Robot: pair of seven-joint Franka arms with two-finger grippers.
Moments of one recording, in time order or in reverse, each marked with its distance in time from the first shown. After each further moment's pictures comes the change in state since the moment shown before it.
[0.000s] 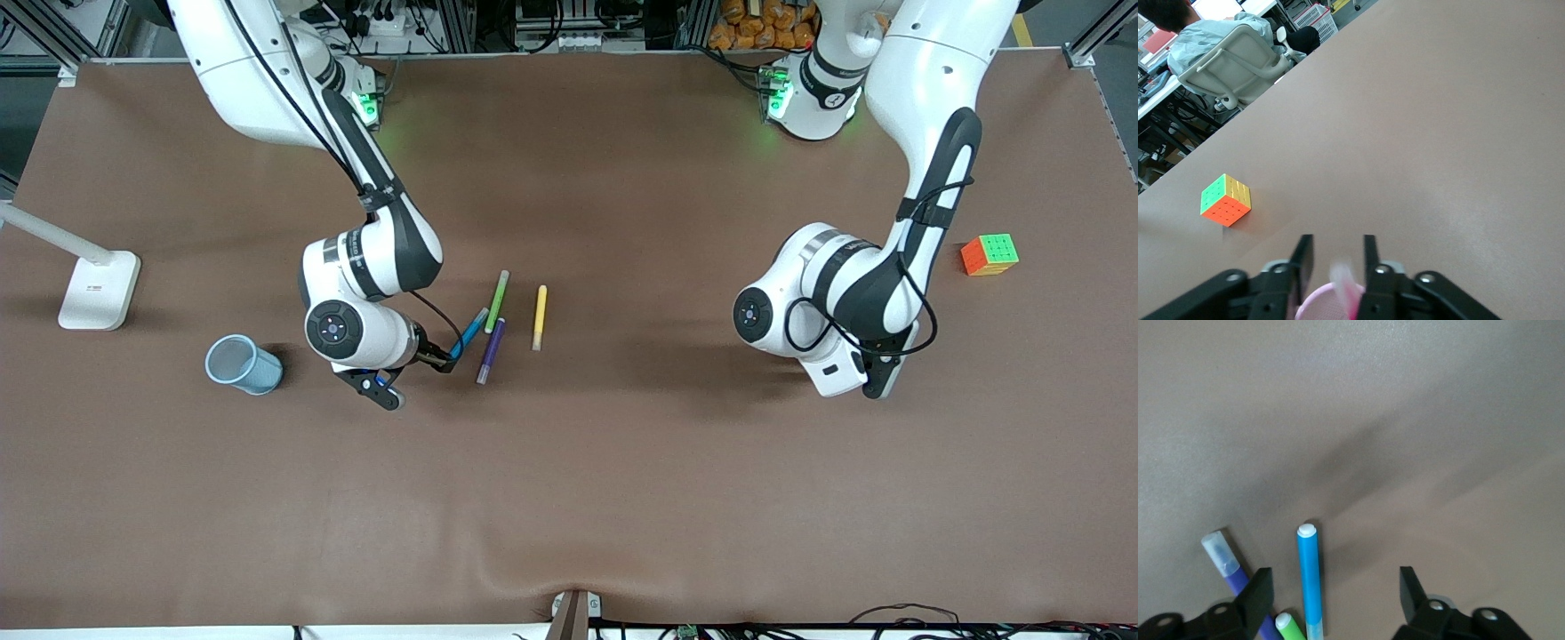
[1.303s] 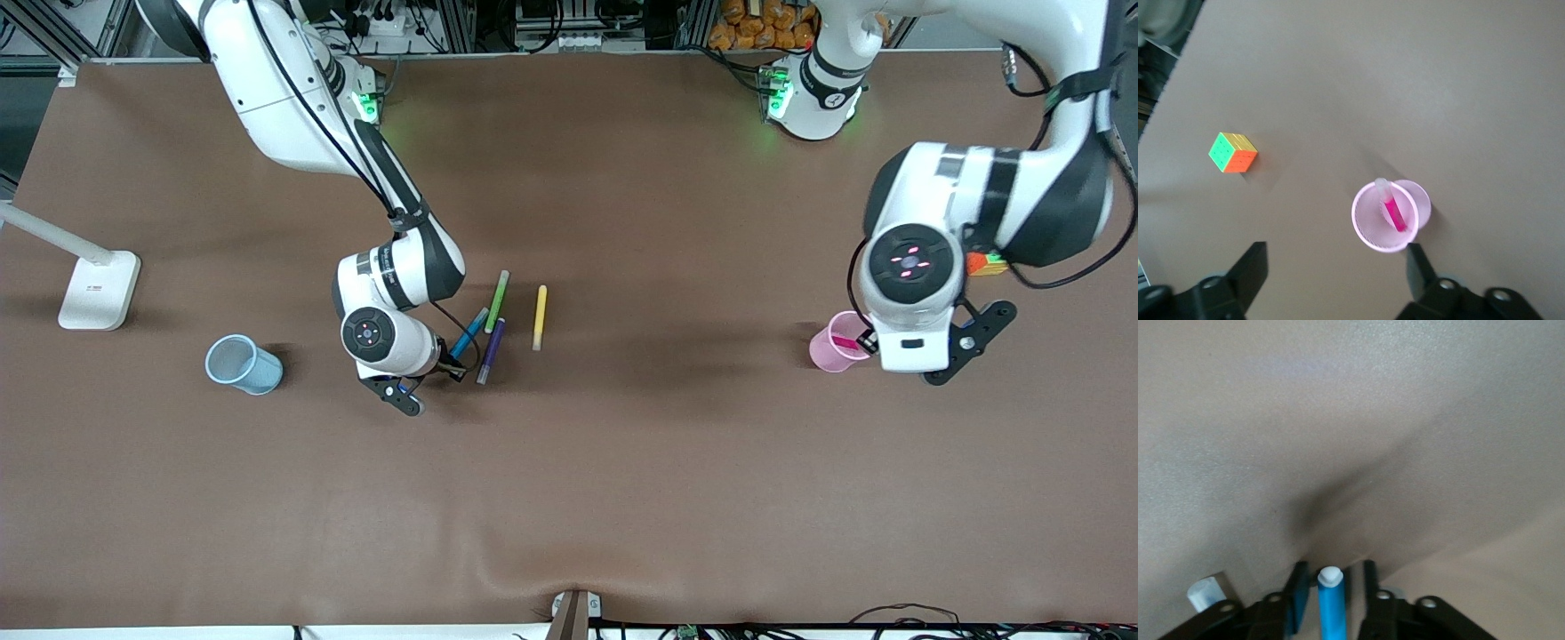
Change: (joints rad) left arm 0.098 -0.230 -0.008 0.147 -0.511 -0.065 0.665; right arm 0.030 0.099 0.007 0.003 0.000 0.152 0.033
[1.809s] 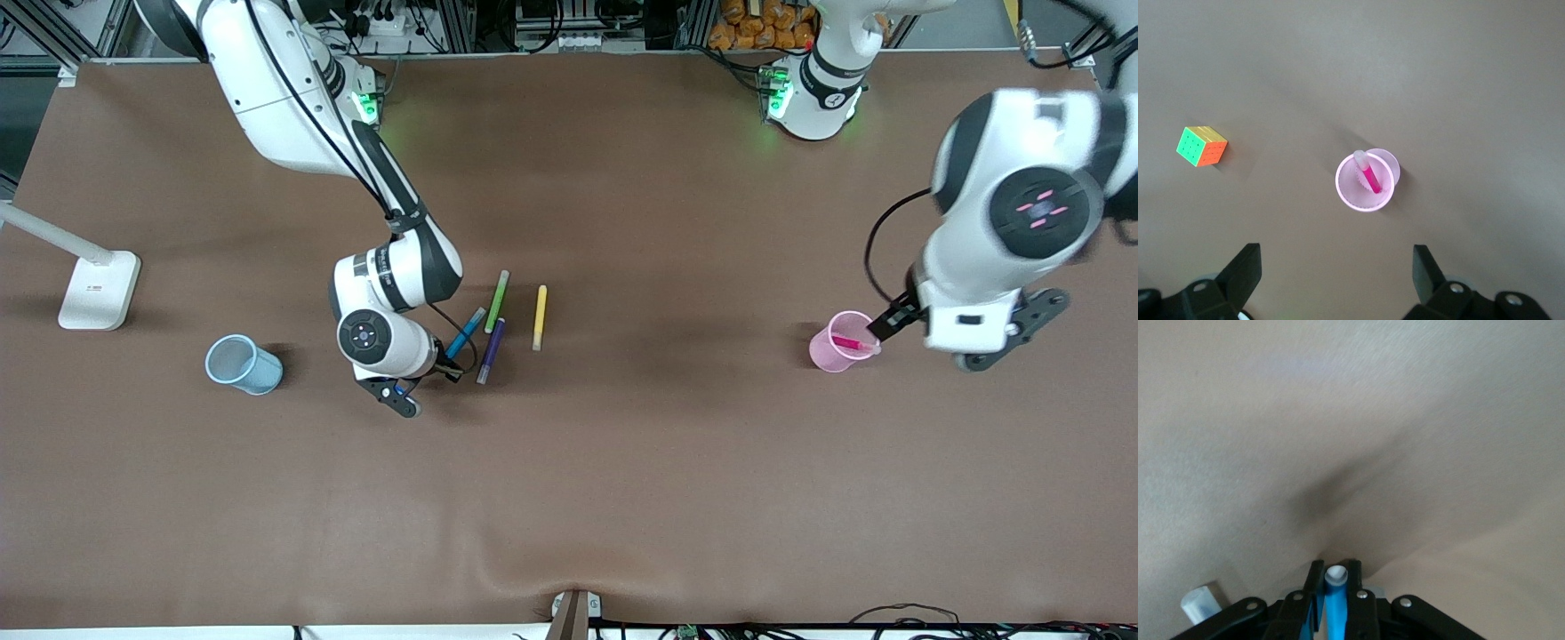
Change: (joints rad) left arm 0.080 -0.103 0.000 0.030 -0.191 0.002 0.257; right arm -0.015 -0.003 -0.013 0.023 -0.001 -0.057 -0.009
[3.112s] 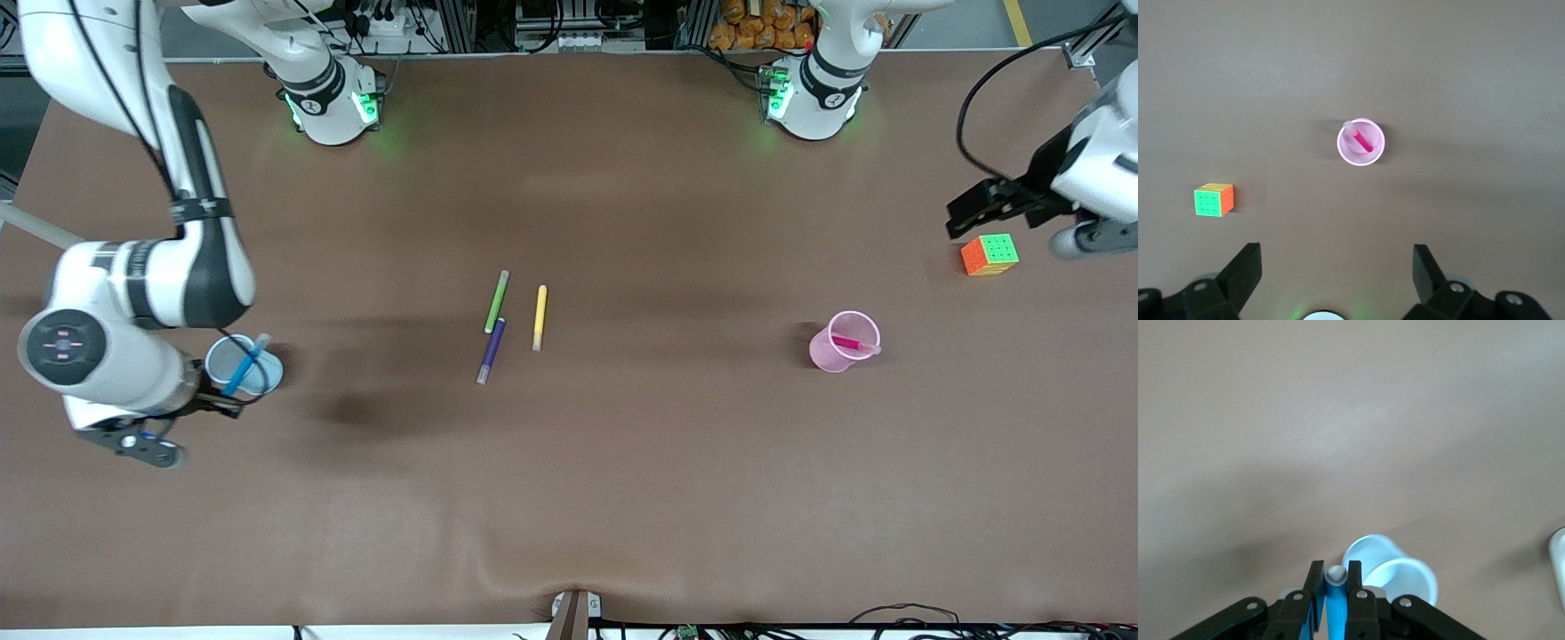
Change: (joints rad) left arm -0.023 -0.262 0.176 -0.046 -0.195 -0.068 0.670; right arm -0.327 -0.183 -0.077 0.177 -0.372 -0.217 -0.457
